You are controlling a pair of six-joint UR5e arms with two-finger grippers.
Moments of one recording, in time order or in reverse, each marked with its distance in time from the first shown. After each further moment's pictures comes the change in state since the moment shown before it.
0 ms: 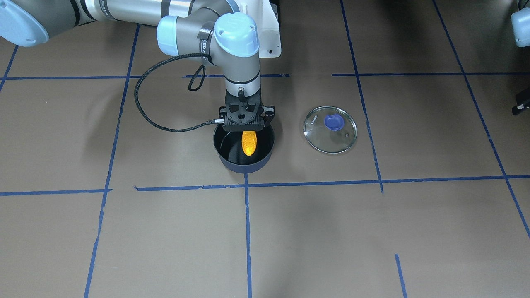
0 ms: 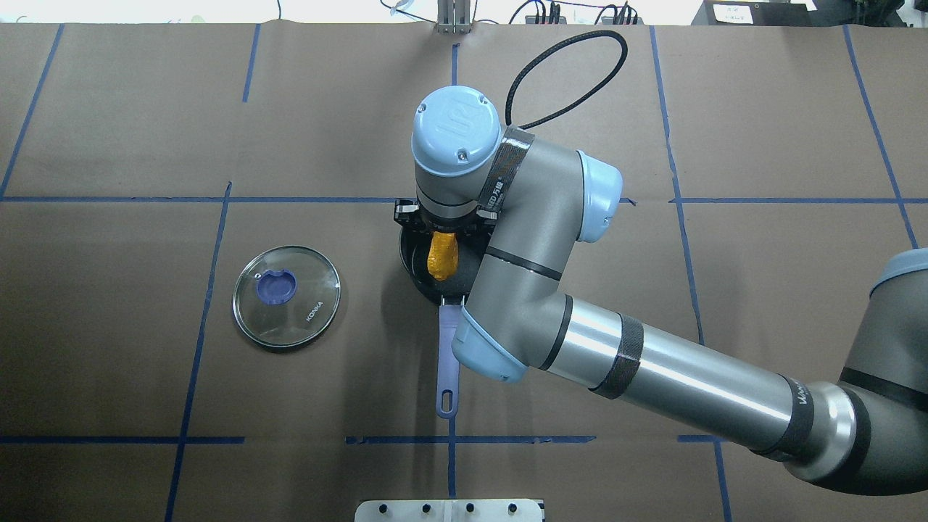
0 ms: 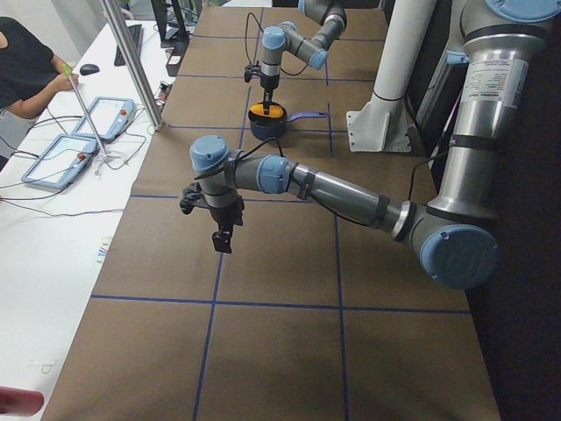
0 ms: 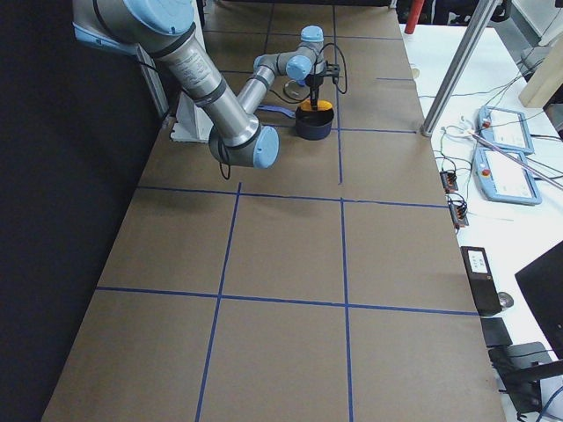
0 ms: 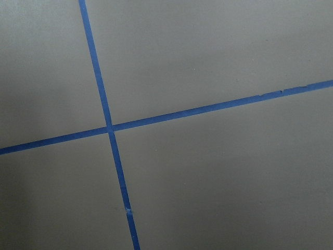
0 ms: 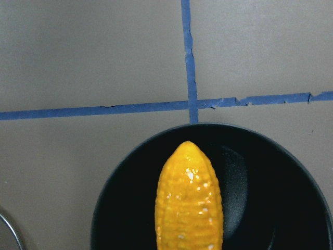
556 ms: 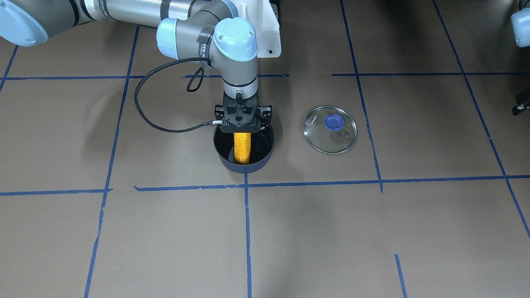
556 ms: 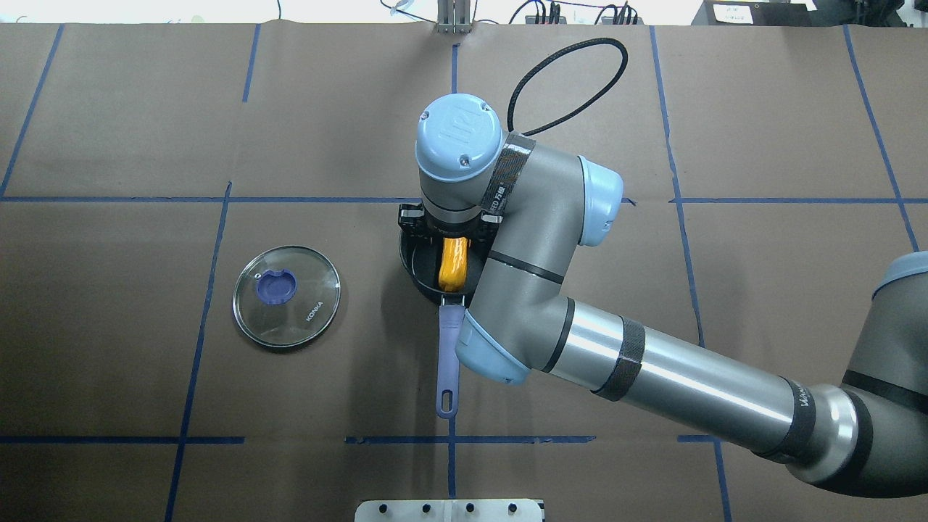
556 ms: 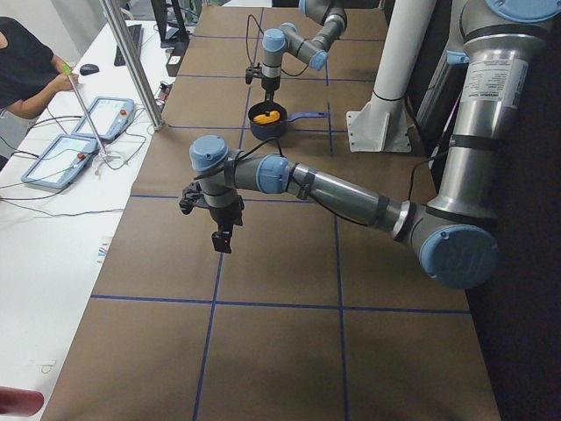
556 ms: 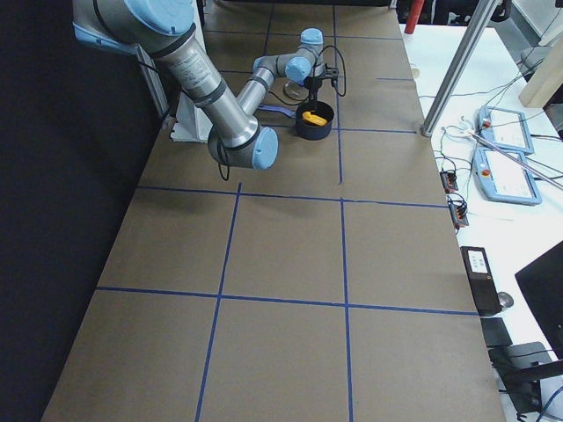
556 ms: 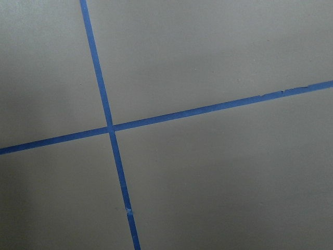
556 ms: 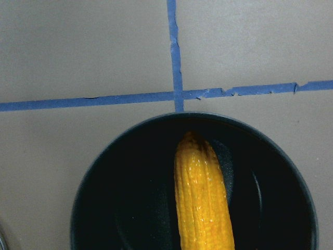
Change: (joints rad) left arm 0.000 -0.002 0.002 0.000 0.000 0.000; right arm -0.001 -0.010 0.024 -0.049 0.007 -0.001
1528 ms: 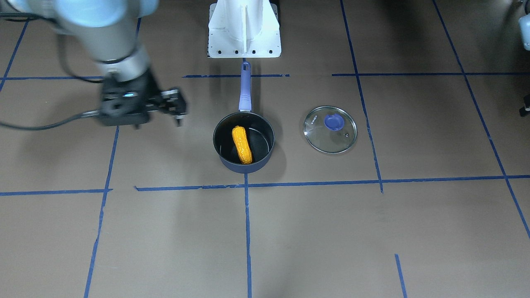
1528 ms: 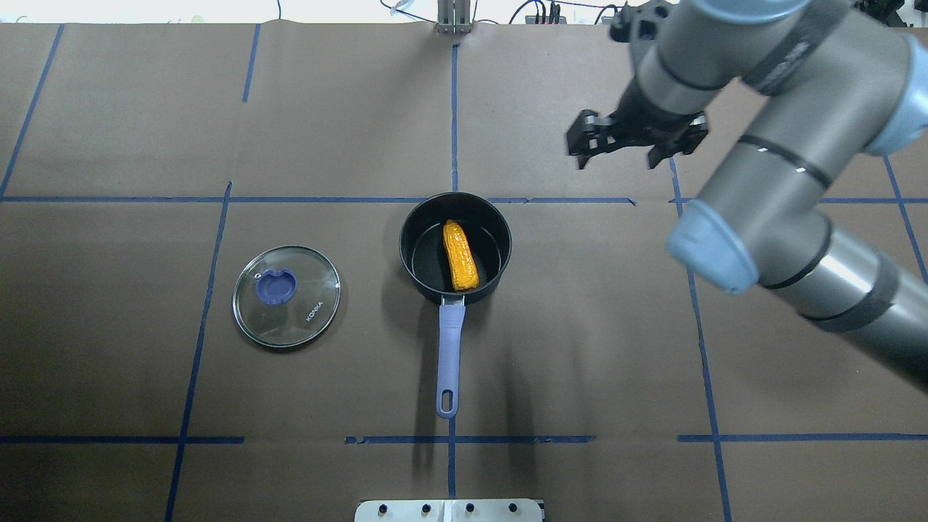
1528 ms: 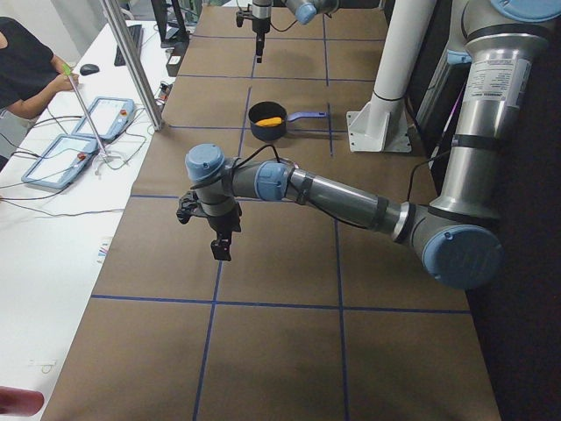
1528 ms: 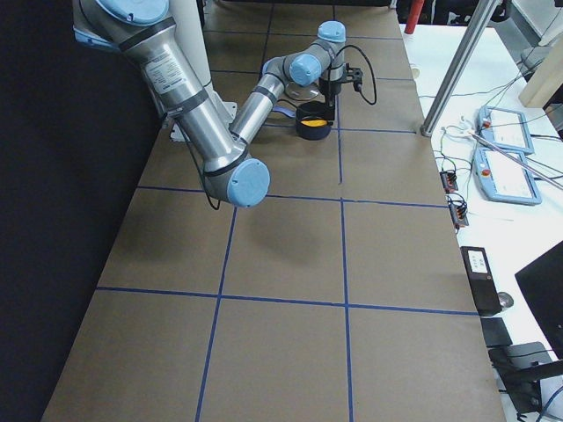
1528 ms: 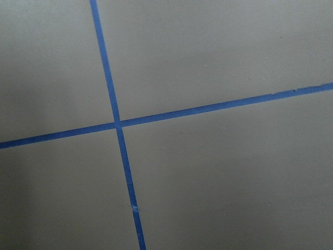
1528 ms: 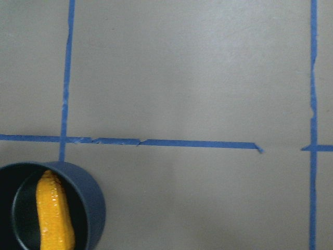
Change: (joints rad) left arm -0.045 0.001 0.052 0.001 -0.032 0.004; right arm 0.355 -0.321 0.389 -0.168 0.244 -0.412
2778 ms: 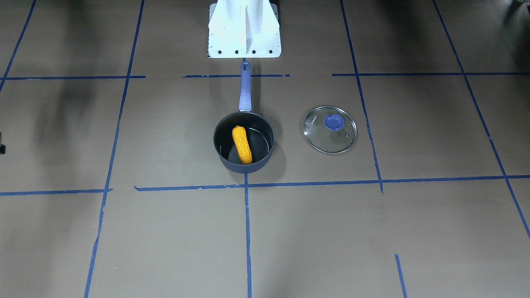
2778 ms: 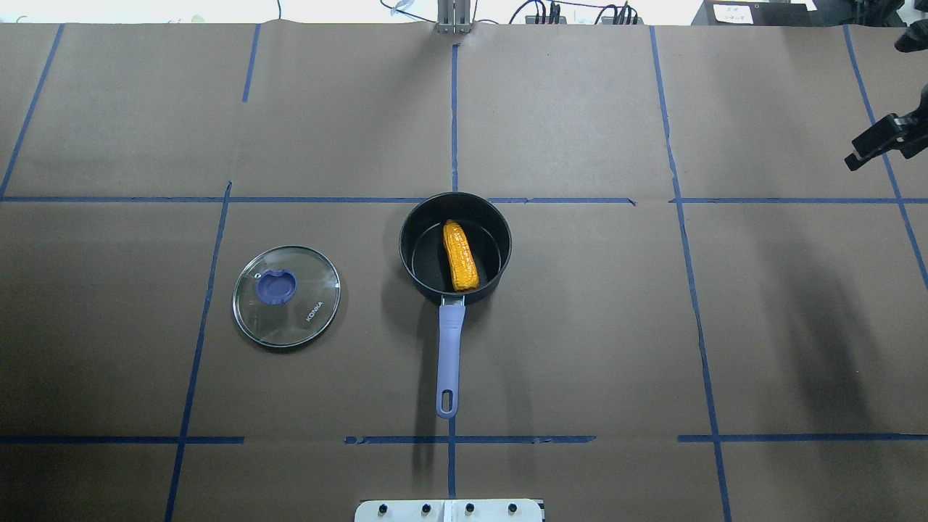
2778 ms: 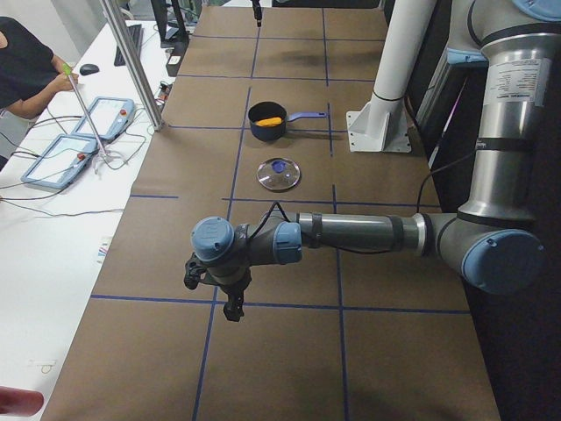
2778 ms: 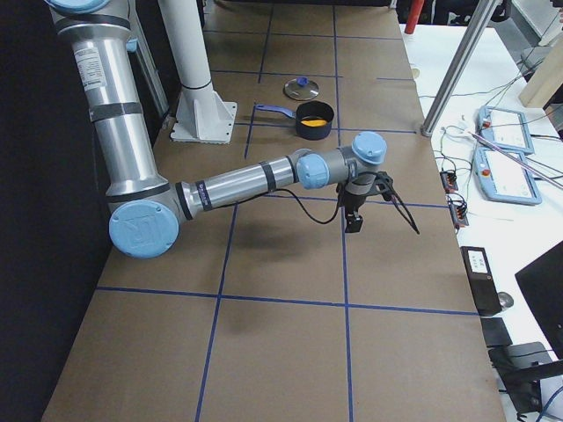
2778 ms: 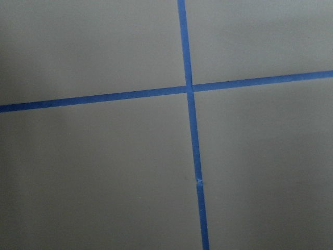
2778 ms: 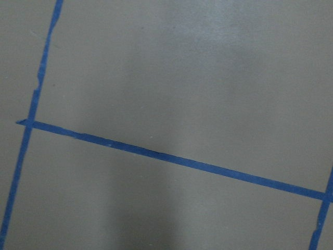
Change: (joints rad) left arm -0.123 0.097 0.182 -0.121 -0.050 0.164; right arm 0.420 -0.384 -0.293 0.261 0.258 -0.728
